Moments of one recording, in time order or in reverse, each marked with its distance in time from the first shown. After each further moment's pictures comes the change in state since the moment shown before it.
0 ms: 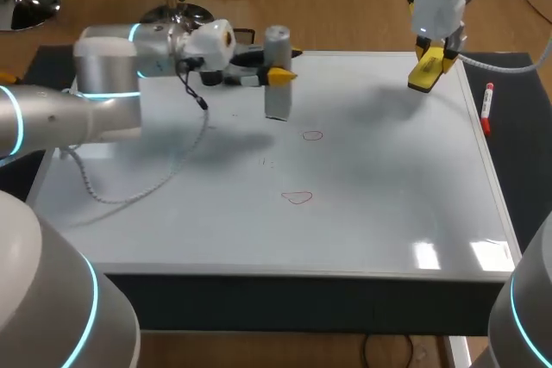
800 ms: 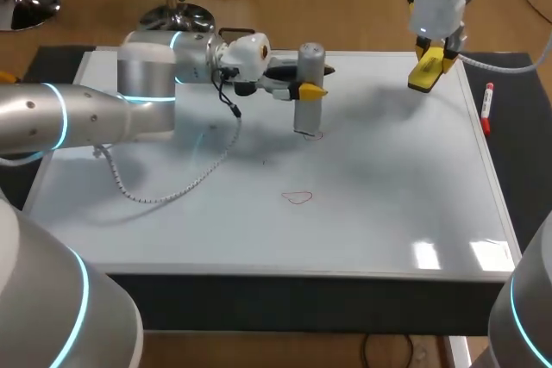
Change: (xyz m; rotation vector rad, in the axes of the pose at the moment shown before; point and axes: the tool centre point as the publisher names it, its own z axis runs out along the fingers) left arm -0.001 0.043 0.050 -0.015 0.093 -0.047; right arm 0.000 0.000 0.000 0.000 0.000 0.000
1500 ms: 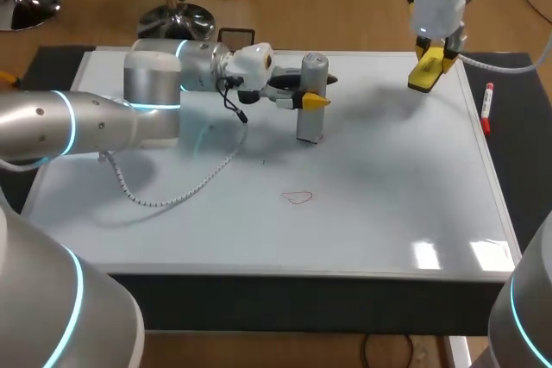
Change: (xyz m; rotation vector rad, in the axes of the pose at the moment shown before) left arm -0.002 0.022 0.002 -0.004 0.003 0.003; right arm 0.000 0.000 0.000 0.000 0.000 0.000
